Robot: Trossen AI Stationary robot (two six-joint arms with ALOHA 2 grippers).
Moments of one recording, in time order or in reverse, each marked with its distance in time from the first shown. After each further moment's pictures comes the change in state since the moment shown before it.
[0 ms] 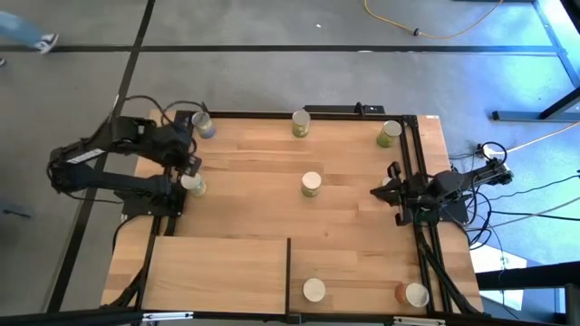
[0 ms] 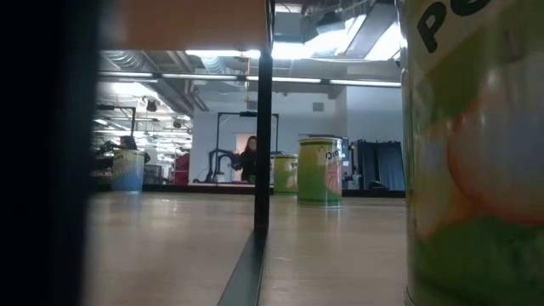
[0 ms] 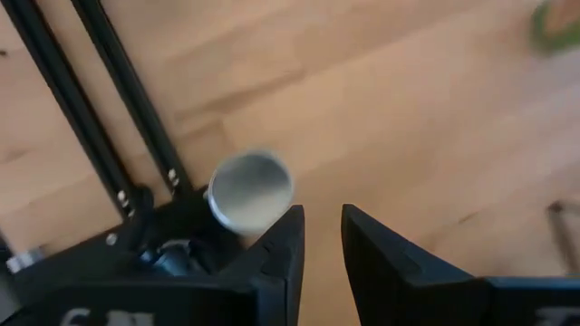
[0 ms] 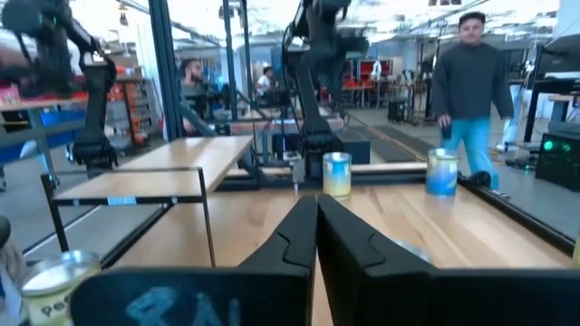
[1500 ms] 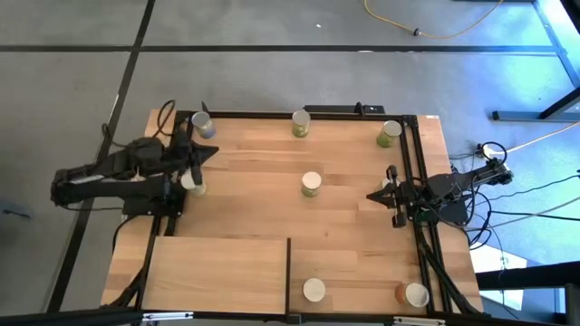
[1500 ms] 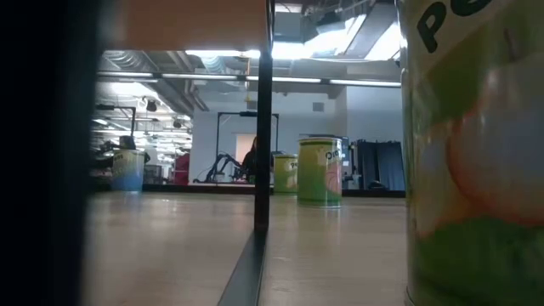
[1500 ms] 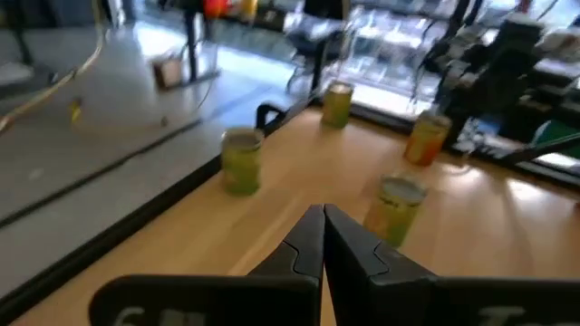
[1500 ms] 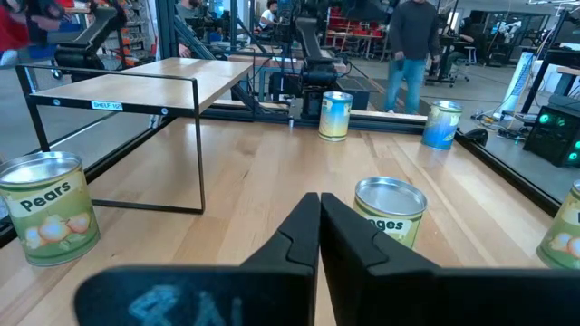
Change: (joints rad) left arm -0.069 -0.510 -0.599 1.109 -0.194 0.700; right arm 0.000 0.000 0.000 -0.194 -0.003 -0.060
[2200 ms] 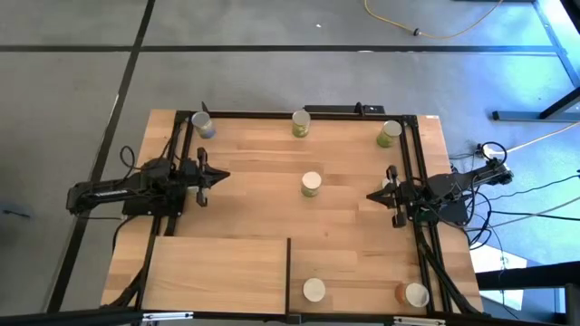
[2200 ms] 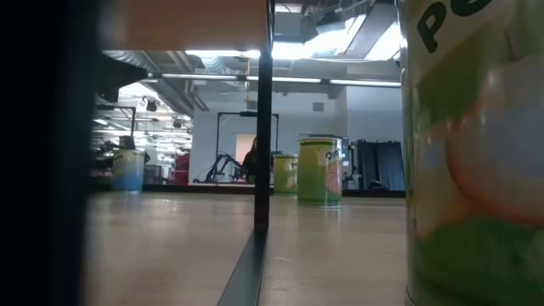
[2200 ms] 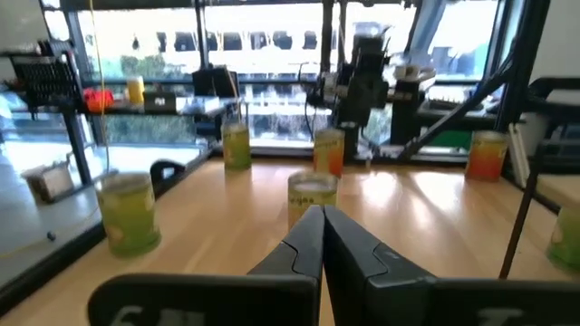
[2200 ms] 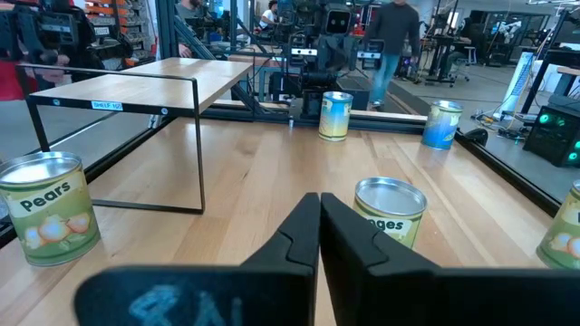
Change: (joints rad) left arm 0.000 -0.370 -0.592 0.560 0.325 0.211; right arm 0.000 0.000 0.000 0.000 0.000 0.000
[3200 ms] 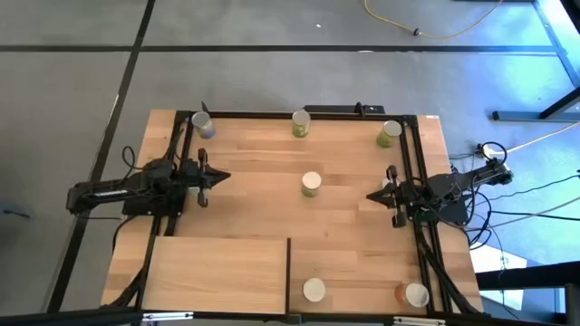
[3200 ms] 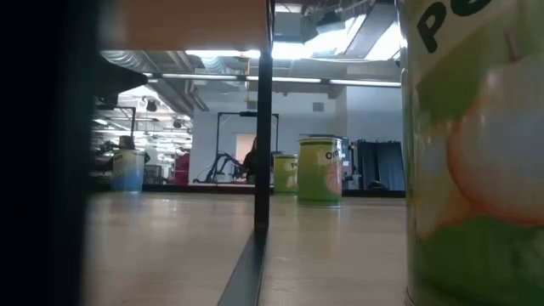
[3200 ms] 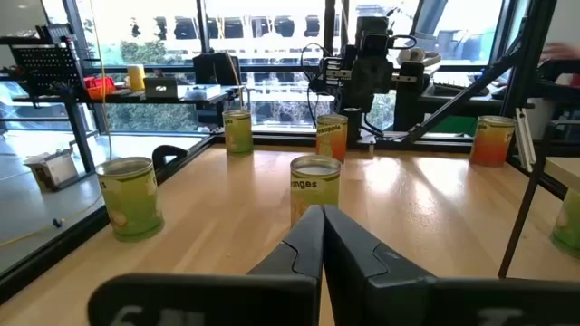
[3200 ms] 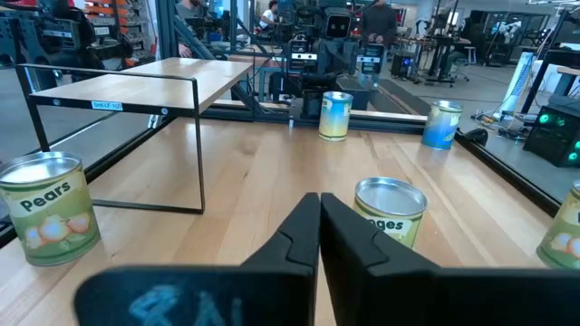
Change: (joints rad) left arm 0.000 0.000 0.000 -0.060 -0.005 0.004; right arm 0.000 0.000 0.000 0.000 0.000 0.000
